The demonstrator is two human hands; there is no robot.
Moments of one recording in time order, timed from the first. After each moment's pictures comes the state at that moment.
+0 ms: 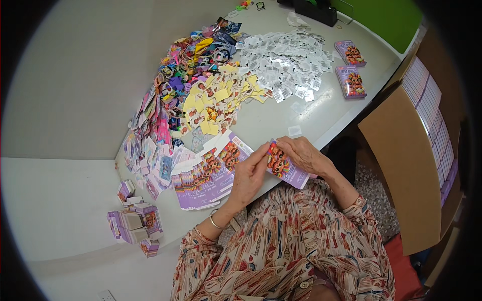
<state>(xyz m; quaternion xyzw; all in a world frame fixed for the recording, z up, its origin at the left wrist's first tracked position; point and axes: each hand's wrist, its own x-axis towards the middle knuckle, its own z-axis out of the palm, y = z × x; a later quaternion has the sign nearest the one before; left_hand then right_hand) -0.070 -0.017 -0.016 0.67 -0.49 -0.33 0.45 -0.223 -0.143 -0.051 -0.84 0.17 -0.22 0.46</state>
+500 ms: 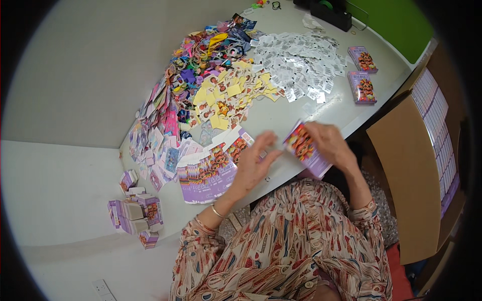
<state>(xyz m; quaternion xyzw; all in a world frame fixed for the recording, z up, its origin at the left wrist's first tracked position) -0.050 -0.028 -0.019 0.67 -0.53 -0.30 0.42 -0.242 -0.166 -0.023 -0.83 0.30 -0.20 0.42</state>
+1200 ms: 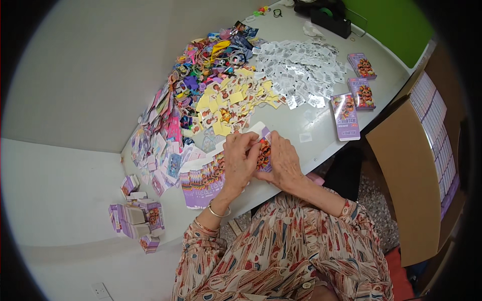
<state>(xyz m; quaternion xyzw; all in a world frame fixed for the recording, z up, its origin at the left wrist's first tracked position) -0.029 -0.034 0.010 0.74 -0.58 -0.07 0.34 -0.159 -0.088 -0.050 -0.87 0.29 -0.28 0.29</state>
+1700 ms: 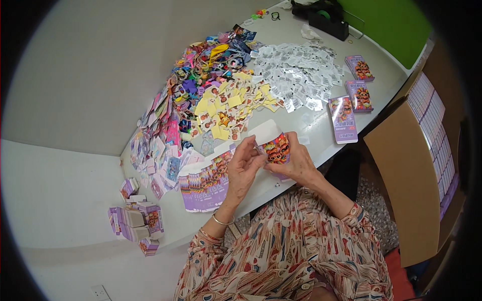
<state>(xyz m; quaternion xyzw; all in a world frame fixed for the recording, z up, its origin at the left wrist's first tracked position) -0.047 -0.024 -0.012 0.56 -0.38 -0.39 0.63 -0.187 -0.123 -0.031 -0.72 0.32 -0.27 0.55</state>
